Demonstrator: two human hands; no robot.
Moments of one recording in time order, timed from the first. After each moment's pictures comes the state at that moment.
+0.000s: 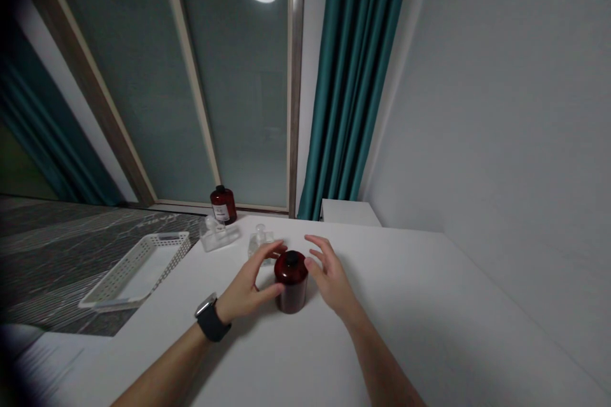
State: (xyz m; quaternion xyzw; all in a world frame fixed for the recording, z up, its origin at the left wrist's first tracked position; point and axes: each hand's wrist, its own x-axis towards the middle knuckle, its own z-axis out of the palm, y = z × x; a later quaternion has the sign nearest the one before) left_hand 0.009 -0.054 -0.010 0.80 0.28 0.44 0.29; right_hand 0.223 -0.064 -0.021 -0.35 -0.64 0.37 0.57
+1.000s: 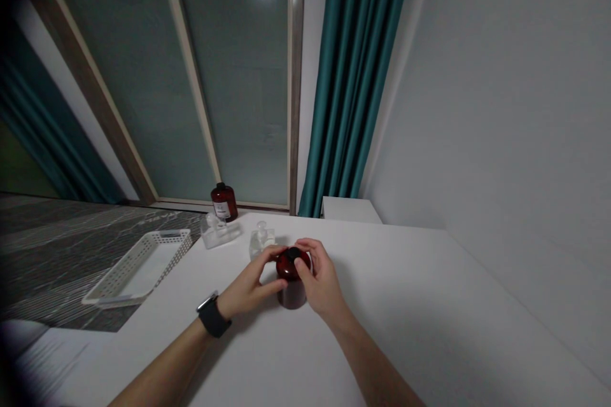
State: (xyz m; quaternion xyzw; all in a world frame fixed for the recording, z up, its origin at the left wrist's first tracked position) left_hand 0.008 -0.052 -0.015 0.81 0.28 0.39 0.34; right_hand 0.194 -0.074 -0.018 -0.37 -0.59 0.39 0.60
